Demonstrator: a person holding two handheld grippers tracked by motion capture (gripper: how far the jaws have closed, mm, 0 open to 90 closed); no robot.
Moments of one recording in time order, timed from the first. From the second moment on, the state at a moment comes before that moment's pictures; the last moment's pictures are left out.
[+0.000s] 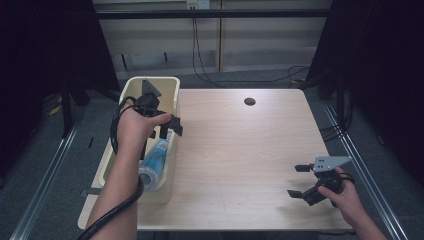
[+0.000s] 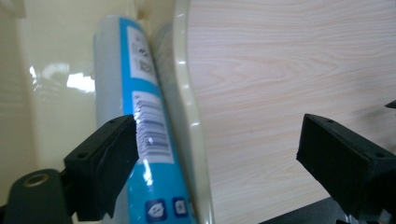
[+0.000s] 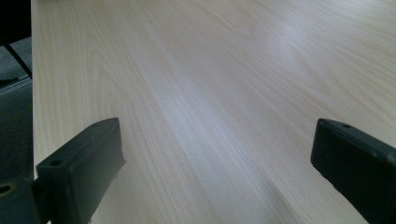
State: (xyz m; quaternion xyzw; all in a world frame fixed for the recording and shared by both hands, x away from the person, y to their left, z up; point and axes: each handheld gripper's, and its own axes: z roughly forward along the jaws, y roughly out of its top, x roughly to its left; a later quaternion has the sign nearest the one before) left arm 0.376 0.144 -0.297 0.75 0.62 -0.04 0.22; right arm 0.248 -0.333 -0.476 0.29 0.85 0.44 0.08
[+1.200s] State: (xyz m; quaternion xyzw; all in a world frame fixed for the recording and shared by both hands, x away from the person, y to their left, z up) left arm 0.370 0.069 -0.320 0.79 0.53 -0.06 0.30; right arm 0.248 -0.331 -0.479 0.28 0.85 0.43 0.09
